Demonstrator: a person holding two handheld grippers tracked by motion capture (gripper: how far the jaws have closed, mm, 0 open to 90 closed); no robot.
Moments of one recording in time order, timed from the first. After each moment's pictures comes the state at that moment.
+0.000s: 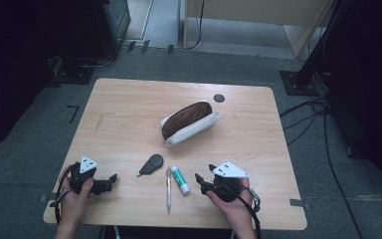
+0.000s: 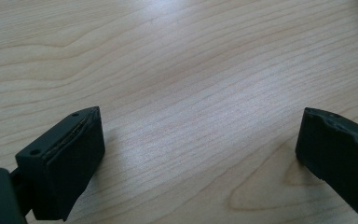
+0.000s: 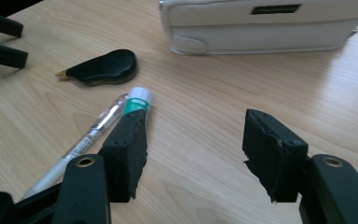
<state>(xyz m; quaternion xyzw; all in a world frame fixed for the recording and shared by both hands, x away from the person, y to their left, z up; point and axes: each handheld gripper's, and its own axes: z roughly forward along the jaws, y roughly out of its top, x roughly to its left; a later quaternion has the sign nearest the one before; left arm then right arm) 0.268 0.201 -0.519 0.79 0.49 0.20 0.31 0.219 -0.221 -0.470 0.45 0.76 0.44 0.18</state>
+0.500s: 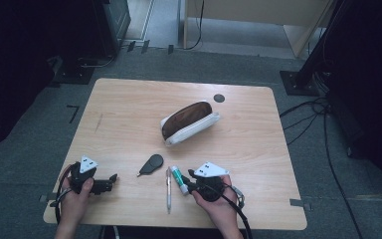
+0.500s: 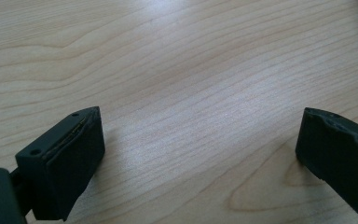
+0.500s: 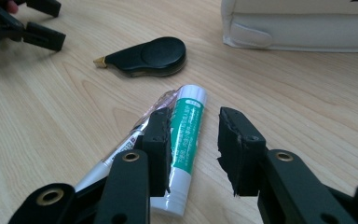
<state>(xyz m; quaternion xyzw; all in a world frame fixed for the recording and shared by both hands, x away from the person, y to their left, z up) 0.268 0.201 -0.519 0.79 0.49 0.20 0.31 0.228 -0.183 -0.482 0.41 0.79 0.43 0.14</state>
